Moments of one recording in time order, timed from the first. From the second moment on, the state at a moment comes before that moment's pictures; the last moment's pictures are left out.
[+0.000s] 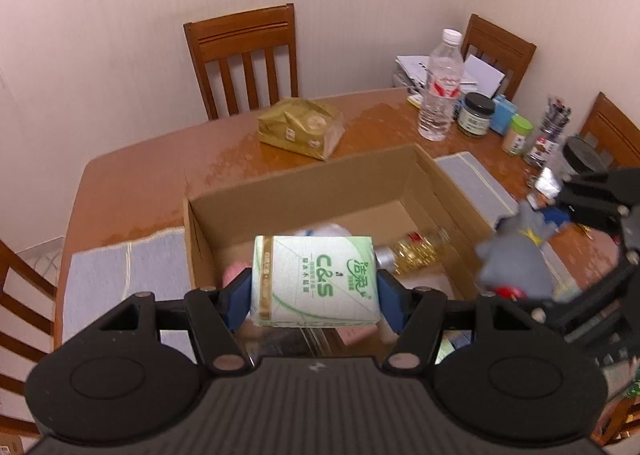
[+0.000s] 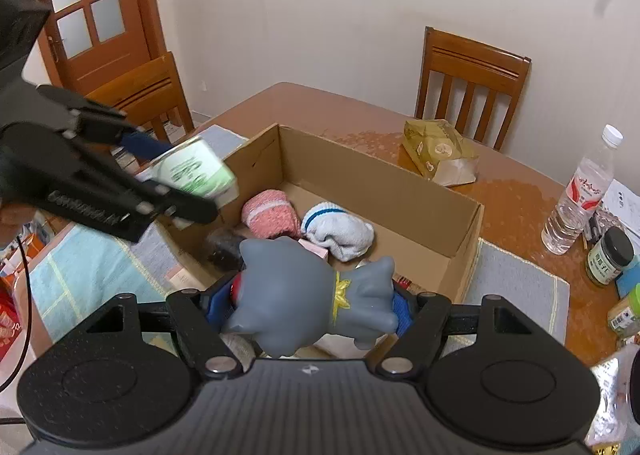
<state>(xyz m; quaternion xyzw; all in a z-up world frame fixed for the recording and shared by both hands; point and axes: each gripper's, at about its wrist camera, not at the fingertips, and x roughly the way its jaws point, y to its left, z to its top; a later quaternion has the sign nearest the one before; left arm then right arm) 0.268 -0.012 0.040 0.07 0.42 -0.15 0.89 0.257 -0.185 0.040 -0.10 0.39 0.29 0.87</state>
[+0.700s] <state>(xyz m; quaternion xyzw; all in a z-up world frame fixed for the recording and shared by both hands) 0.364 -0.001 0.004 0.07 0.44 -0.12 0.89 0.286 -0.198 0.027 -0.08 0.41 0.21 0.89</state>
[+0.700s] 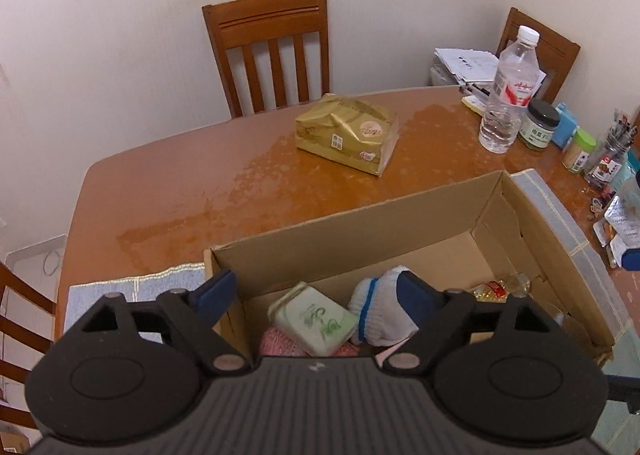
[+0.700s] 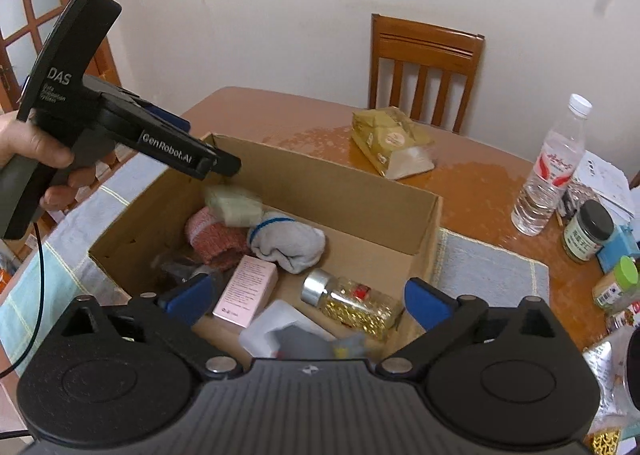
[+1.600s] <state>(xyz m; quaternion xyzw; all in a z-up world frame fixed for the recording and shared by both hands) 0.245 0.002 0.007 0.05 0.41 -0.07 0.91 0.209 -0.240 -0.024 0.00 0.43 0.13 0.89</state>
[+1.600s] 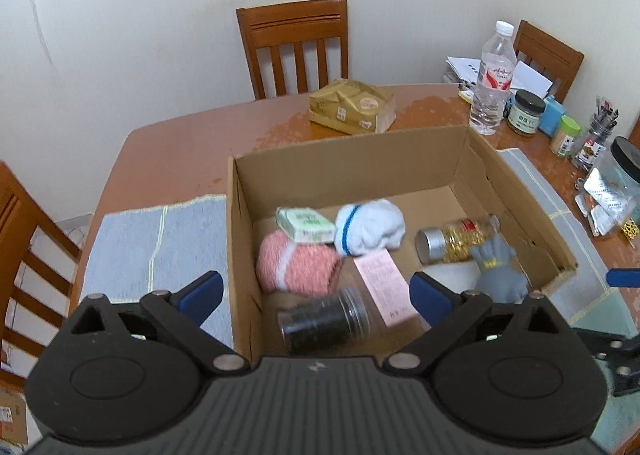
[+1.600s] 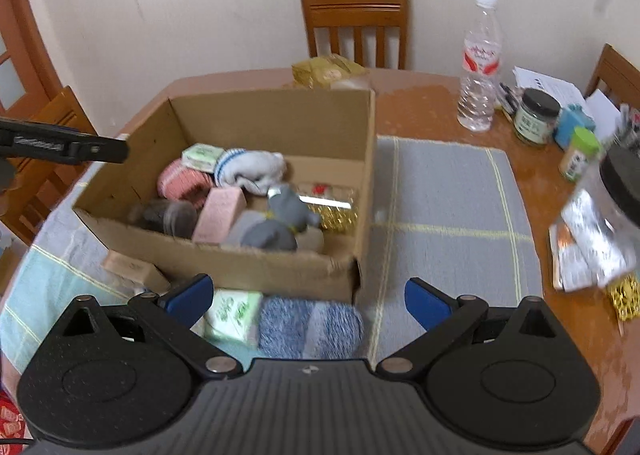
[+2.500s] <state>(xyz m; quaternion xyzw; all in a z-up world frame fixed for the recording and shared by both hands) 0.143 0.012 -0.045 -0.01 0.42 0.02 0.91 0.207 -0.217 -0.130 -0.07 0.43 0.13 0.89</state>
